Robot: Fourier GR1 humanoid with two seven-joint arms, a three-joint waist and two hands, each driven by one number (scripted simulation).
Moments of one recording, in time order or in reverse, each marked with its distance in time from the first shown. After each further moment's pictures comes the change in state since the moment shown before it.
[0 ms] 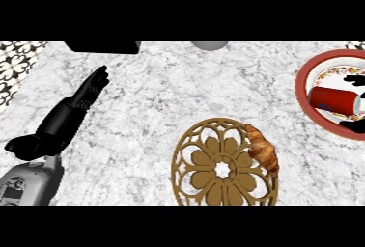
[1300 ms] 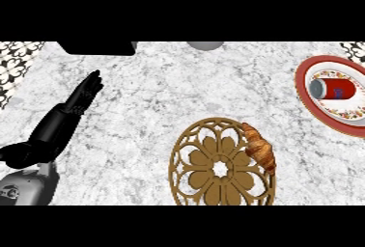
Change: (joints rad) left arm 0.051 -0.006 0.027 -0.036 -0.003 -0.011 0.001; right arm -0.135 -0.126 -0.327 0.314 -0.322 0.636 -0.324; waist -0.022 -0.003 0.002
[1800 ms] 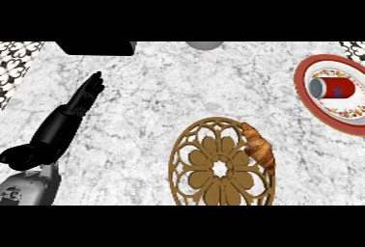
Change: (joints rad) left arm 0.009 -0.011 -0.006 -0.006 -0.014 0.007 -0.003; right arm 0.072 -0.116 -0.042 -0.042 -0.066 0.145 0.077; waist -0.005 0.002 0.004
